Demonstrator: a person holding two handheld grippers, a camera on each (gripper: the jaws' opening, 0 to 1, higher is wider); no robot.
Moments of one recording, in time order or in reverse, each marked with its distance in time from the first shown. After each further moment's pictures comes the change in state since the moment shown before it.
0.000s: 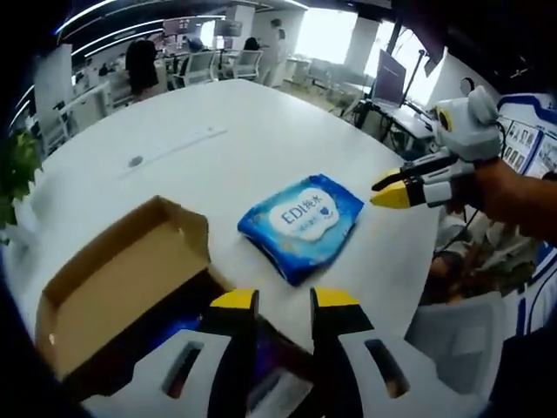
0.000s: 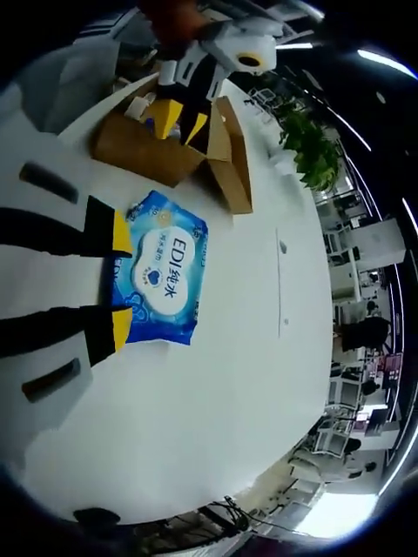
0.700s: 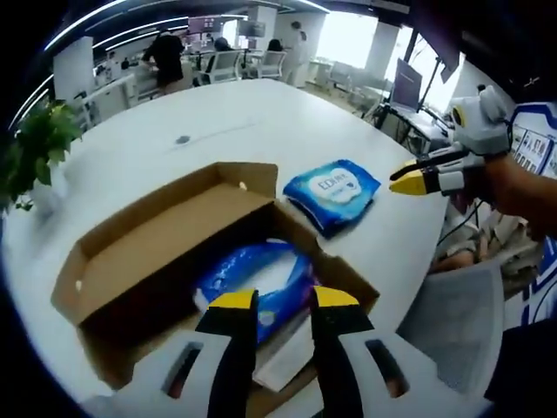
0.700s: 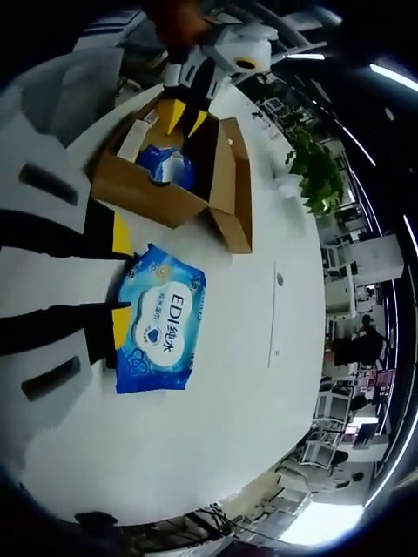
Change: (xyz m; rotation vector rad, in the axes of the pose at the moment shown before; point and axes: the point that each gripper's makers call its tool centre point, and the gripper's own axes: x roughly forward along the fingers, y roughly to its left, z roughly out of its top) left arm -0.063 0.040 -0.057 -0.068 -0.004 0.086; right arm -0.005 0.065 0.000 -0.057 -0.010 0.033
